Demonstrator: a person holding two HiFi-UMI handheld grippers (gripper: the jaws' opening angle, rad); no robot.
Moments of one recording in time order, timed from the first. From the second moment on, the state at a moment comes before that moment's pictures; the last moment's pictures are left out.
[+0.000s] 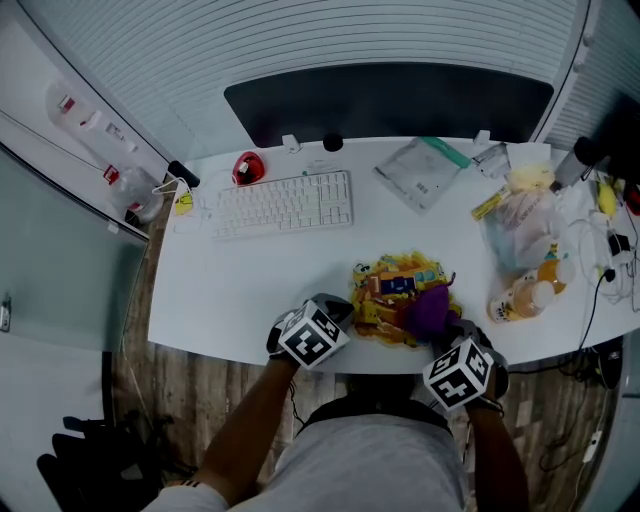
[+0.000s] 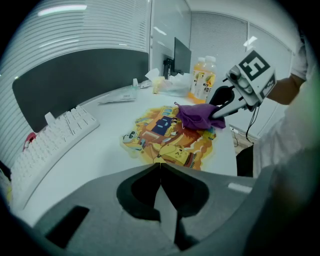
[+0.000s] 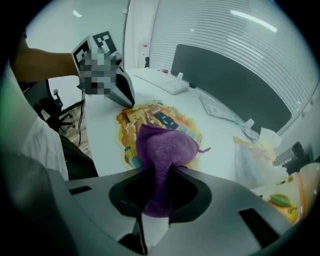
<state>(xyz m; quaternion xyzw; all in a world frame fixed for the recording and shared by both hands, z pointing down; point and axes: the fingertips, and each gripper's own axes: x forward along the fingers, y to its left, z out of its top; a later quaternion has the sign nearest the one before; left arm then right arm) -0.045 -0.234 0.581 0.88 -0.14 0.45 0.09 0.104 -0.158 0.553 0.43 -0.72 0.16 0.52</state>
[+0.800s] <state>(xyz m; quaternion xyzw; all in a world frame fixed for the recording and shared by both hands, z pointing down) -0.026 -0.242 0.516 0.92 -0.18 0.34 0.08 0.122 -0.171 0.485 0.52 -0.77 0.20 0.32</state>
